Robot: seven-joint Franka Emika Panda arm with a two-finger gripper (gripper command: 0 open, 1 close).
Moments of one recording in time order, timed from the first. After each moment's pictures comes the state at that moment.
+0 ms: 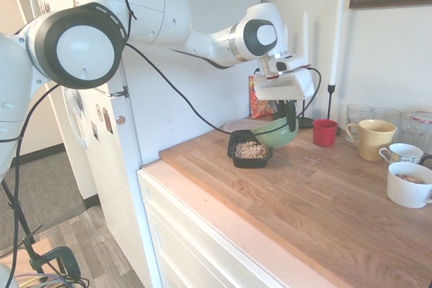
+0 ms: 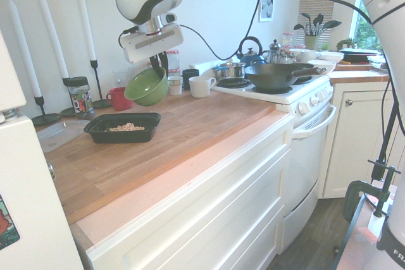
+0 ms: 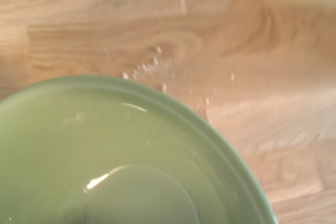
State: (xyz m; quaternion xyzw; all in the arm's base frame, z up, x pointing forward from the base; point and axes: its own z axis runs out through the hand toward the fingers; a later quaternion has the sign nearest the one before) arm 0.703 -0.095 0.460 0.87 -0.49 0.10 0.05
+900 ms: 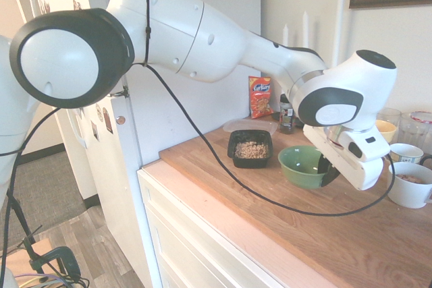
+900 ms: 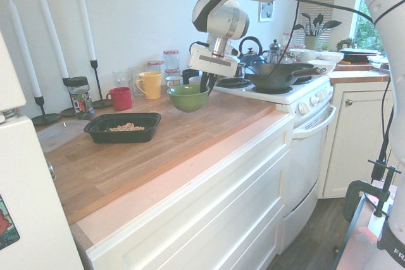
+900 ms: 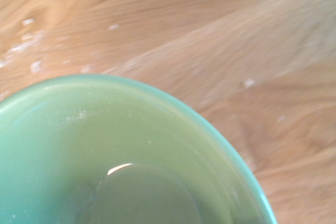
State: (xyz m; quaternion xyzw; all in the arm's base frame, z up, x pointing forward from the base) arm 0.651 -0.291 0.364 0.83 -0.54 0.01 -0.15
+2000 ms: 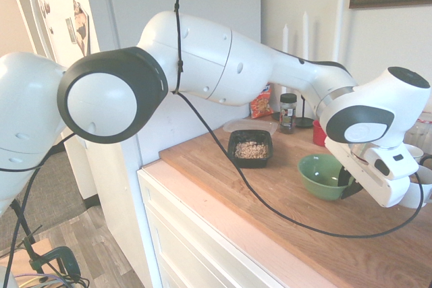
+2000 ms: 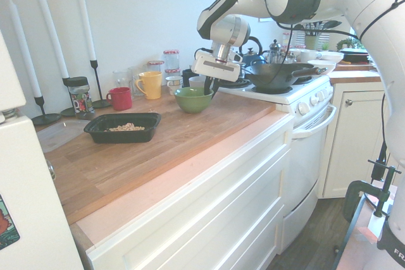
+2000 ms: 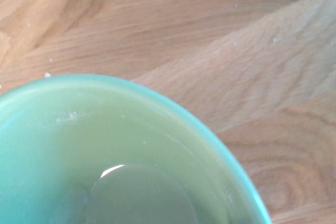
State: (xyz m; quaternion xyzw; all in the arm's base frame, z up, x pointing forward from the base) arm 0.669 -0.327 0.338 0.82 -0.56 0.00 -0.15
